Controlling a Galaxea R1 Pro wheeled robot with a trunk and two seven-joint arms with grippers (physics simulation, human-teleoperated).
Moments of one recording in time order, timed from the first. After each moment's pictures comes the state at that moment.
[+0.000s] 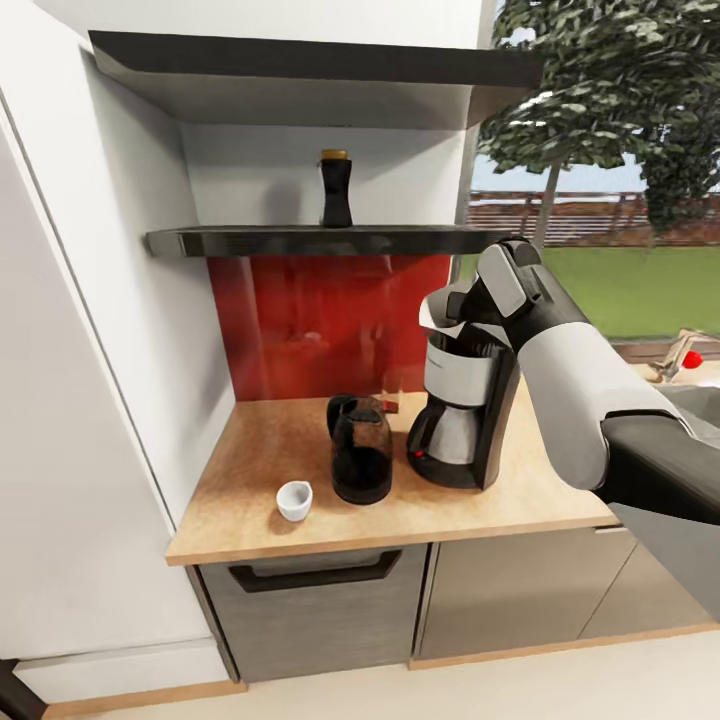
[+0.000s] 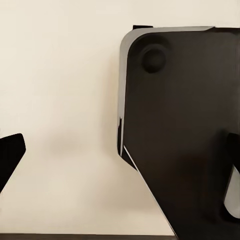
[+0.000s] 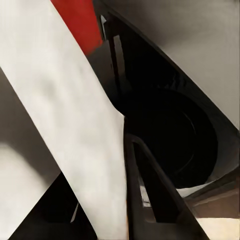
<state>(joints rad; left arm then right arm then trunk) 0.00 0.07 -0.04 -0.10 0.09 -0.07 0.00 -1.58 0.08 0.00 -0.55 -0.43 1.05 -0.51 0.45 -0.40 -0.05</state>
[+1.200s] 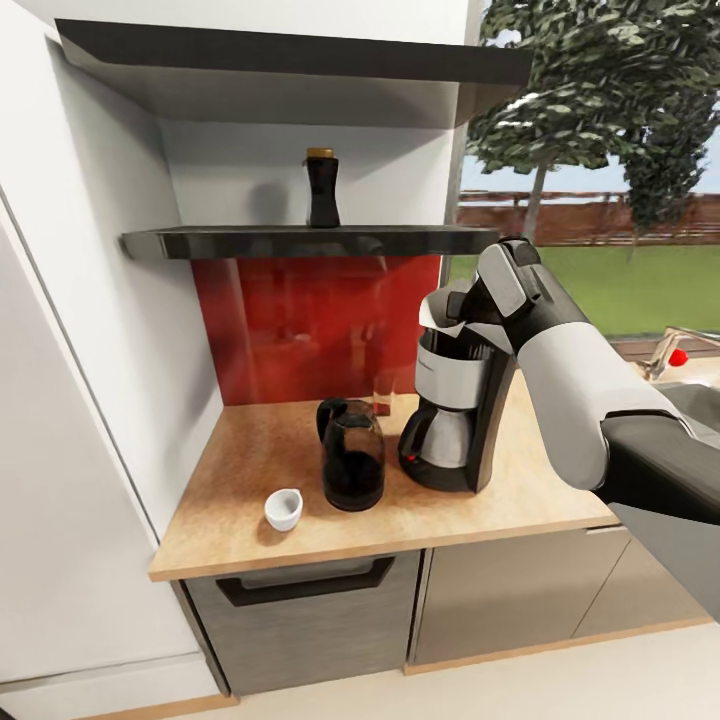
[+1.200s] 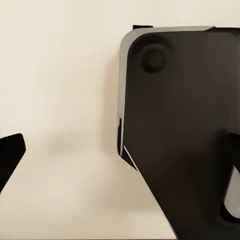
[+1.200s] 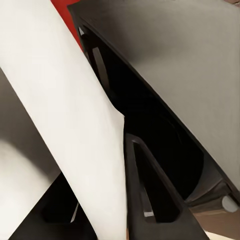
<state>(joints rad) 0.00 0.07 -0.04 -0.10 0.09 -0.07 0.00 -1.58 0.08 0.00 -0.56 -0.43 1.05 -0.51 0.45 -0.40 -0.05</state>
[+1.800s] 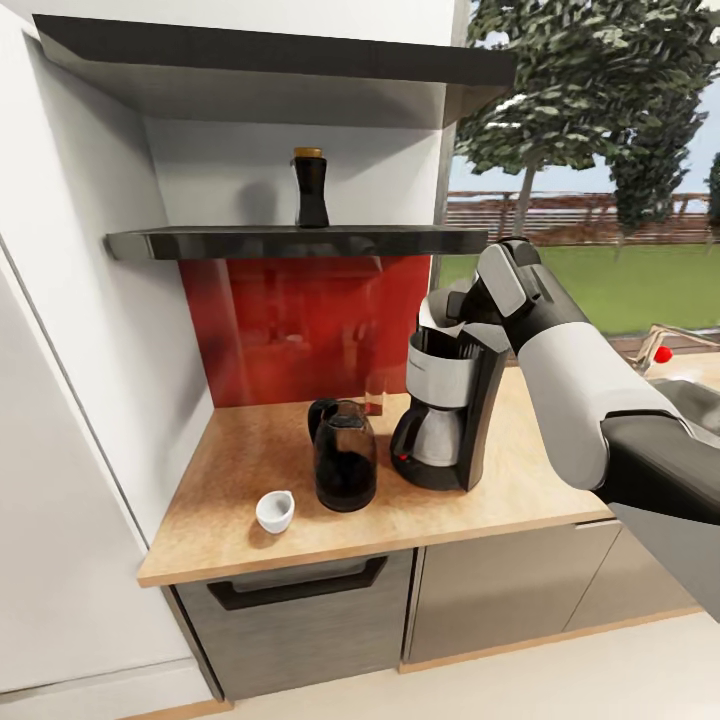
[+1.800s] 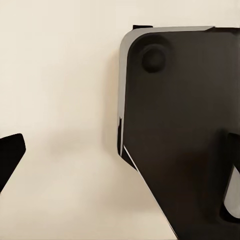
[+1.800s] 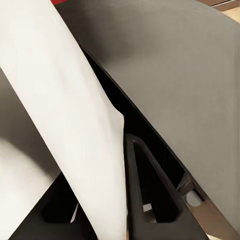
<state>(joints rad) 0.00 0.07 -0.04 -0.10 0.09 -0.07 0.00 -1.58 0.08 0.00 -0.56 -0.43 1.05 -0.51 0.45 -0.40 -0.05</state>
